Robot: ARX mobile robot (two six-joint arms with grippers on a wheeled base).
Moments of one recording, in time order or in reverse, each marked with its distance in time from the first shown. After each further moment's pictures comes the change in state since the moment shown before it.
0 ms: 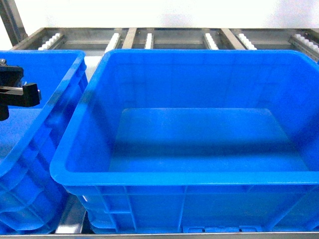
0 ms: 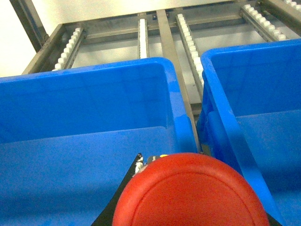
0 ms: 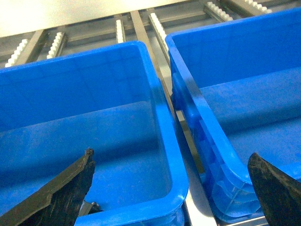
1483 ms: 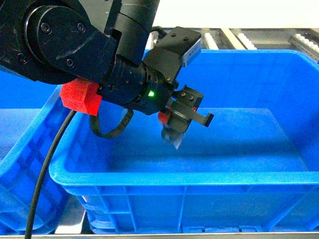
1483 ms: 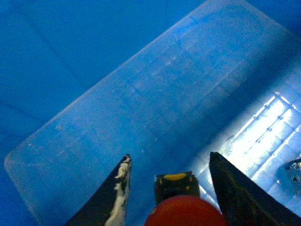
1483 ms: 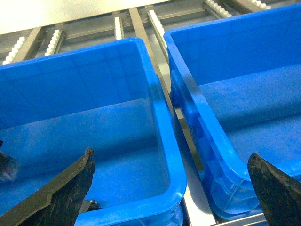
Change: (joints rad) left arm -0.216 0.695 0.790 -0.528 0.379 0.154; right arm 0.000 0.003 0.002 -0.006 0.002 0.000
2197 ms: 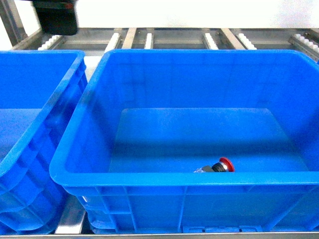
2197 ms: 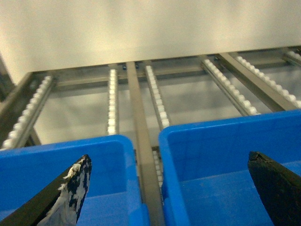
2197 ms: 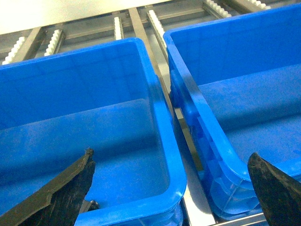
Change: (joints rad) left arm 0.177 -0.650 -0.588 0.537 -0.306 -0.175; right arm 0.000 0.000 0.000 0.000 0.000 0.000
